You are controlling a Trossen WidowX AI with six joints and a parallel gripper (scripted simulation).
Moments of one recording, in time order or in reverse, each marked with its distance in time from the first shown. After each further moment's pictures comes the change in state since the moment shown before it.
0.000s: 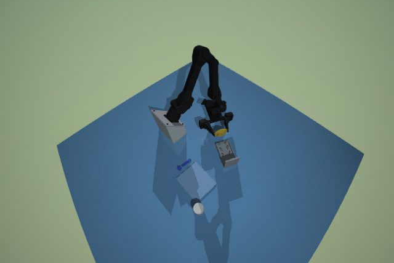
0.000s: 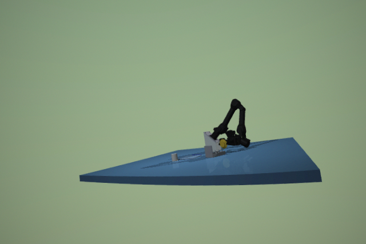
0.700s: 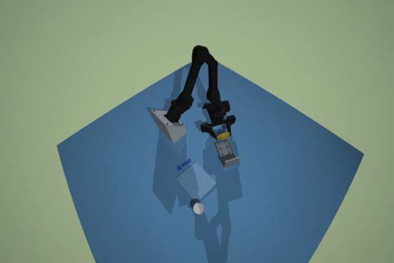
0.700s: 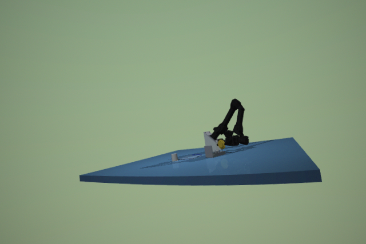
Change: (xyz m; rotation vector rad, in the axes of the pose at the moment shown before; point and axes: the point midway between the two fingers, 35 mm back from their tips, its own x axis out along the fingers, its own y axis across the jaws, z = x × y) arm 0.024 0.004 0.003 0.014 0.001 0.008
